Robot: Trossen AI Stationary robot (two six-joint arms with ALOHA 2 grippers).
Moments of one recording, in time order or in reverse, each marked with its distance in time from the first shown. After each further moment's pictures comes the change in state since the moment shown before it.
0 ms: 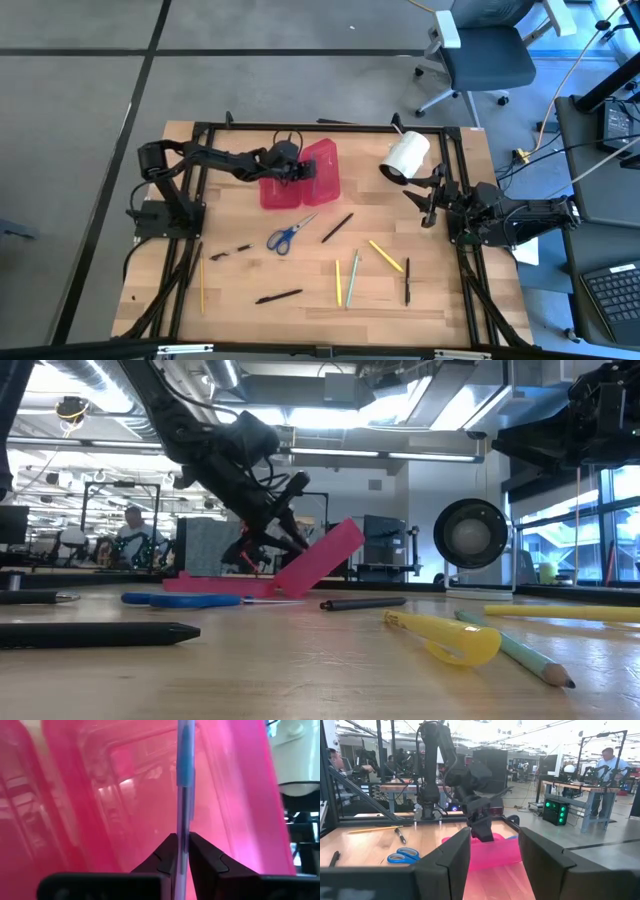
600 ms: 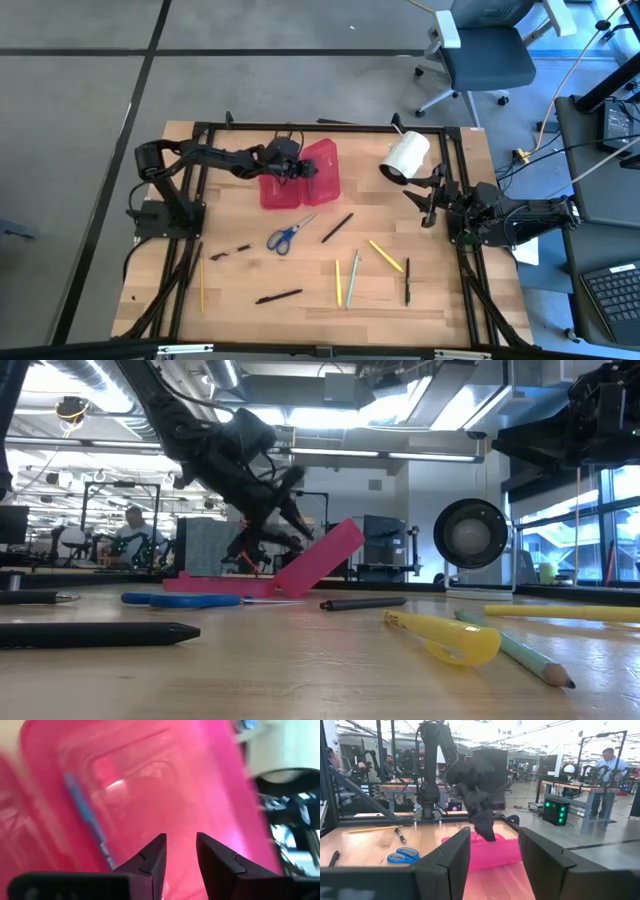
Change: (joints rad) left arm 0.036 -0.037 0.000 0.002 0.098 0.133; right arm 0.000 0.000 0.000 -0.001 0.000 -0.001
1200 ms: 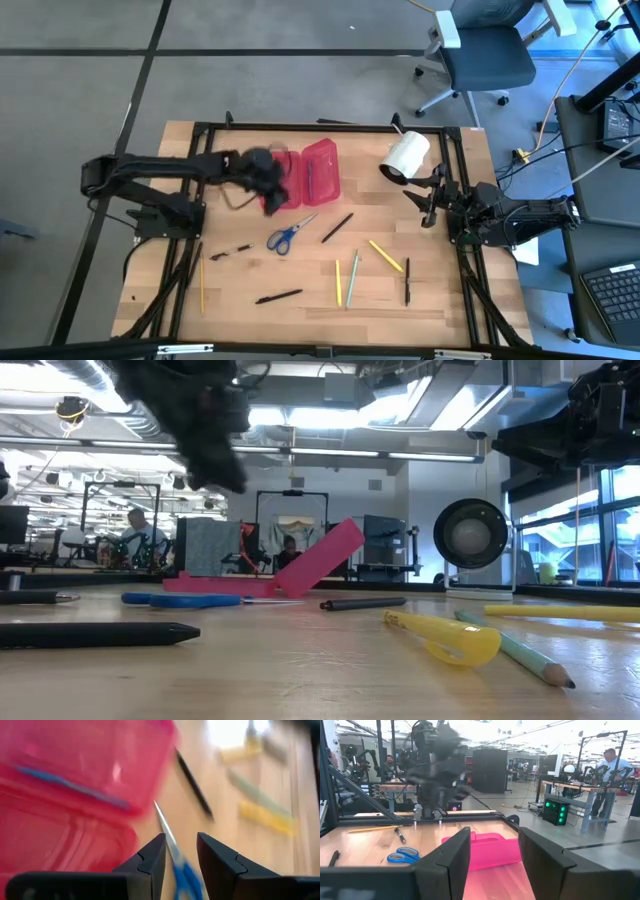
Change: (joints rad) left arm -0.222 -0.465 0.000 -0.693 0.068 0.673; right arm 0.000 0.000 0.000 -0.001 0.000 -0.002
